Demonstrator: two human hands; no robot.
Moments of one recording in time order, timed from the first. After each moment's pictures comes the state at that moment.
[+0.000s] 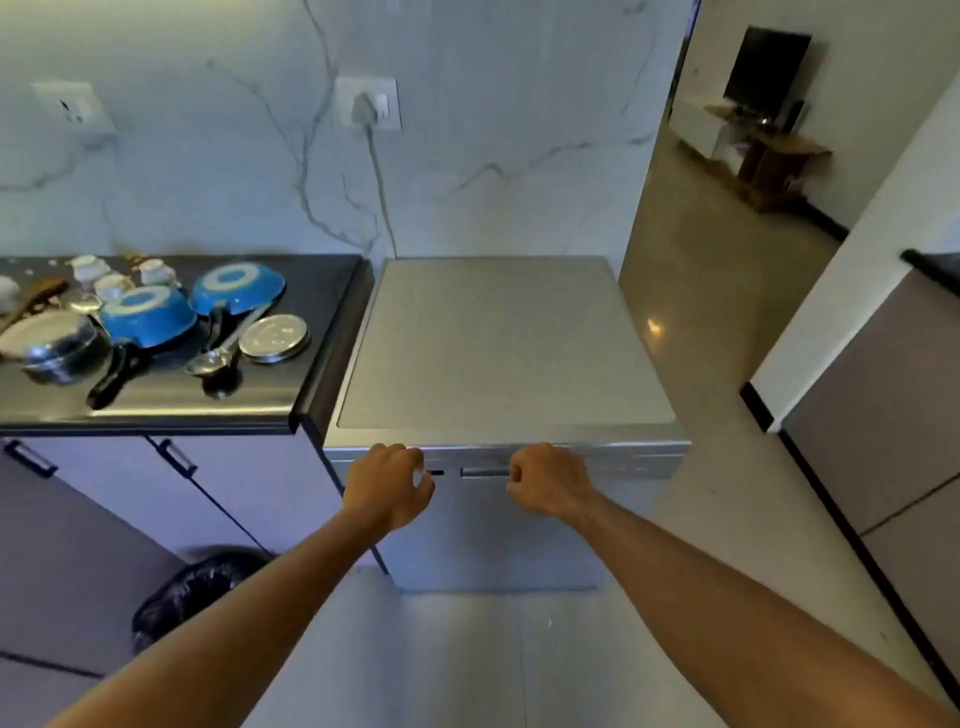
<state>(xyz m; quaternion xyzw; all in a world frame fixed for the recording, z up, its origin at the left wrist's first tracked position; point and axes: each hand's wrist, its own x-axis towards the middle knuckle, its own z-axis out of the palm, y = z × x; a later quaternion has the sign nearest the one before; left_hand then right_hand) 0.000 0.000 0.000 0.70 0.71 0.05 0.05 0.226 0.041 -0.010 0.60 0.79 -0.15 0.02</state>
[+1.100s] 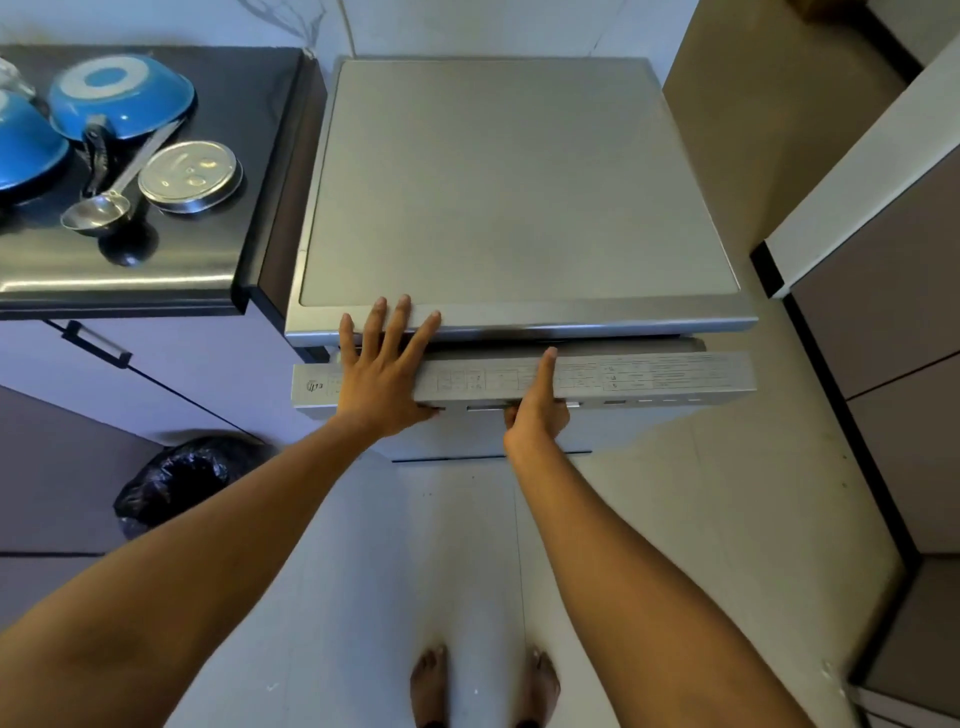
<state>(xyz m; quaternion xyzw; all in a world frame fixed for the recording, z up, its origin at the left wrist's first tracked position) -0.036 0.053 -0.125 0.78 0.63 0.01 -0.02 0.152 0.045 -0.142 0.65 -0.05 -0.53 -0.54</state>
